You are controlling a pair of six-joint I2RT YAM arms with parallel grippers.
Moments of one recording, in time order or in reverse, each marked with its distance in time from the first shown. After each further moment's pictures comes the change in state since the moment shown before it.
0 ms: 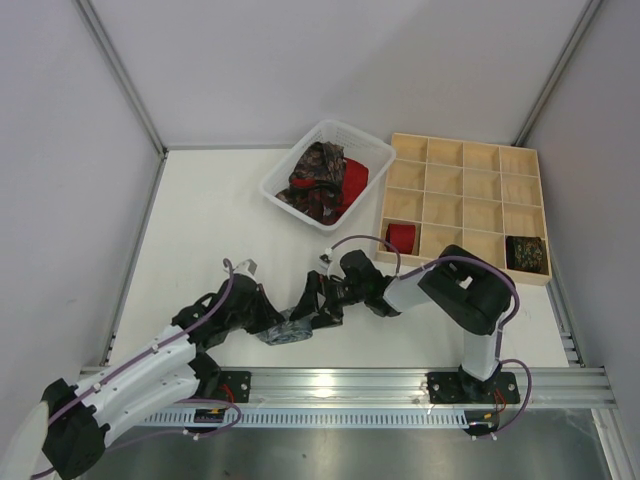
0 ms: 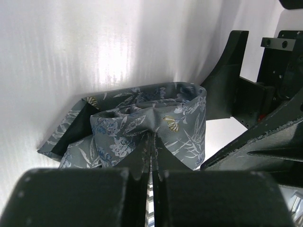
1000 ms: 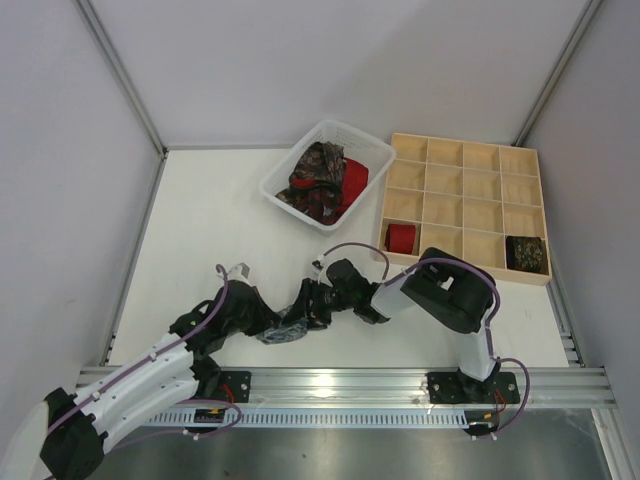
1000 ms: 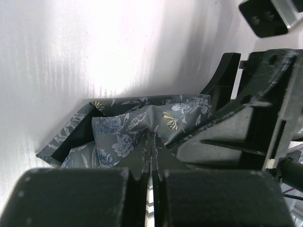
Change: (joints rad) left arm 0.005 -0.061 -0.082 0.046 -0.050 -0.050; right arm 0.090 0.093 0.054 0.058 0.168 0.133
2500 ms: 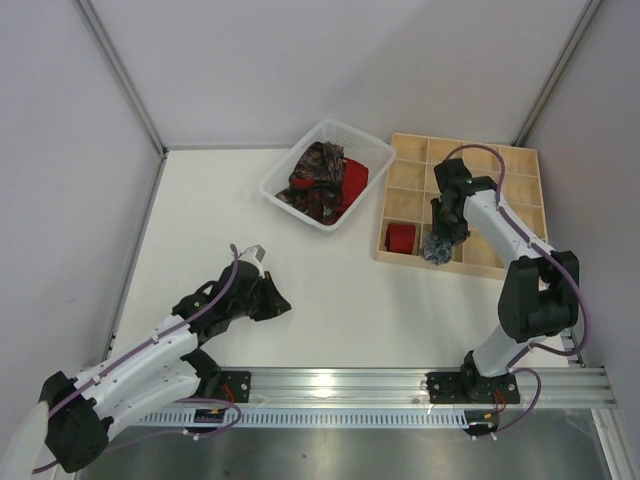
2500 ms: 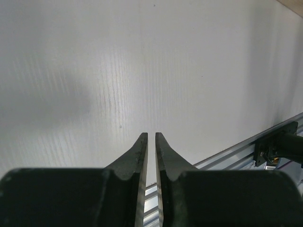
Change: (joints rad) left arm 0.000 0.122 0.199 -0.037 0.077 0.158; right arm -0.777 -0.344 0.561 -1.619 0.694 -1.036
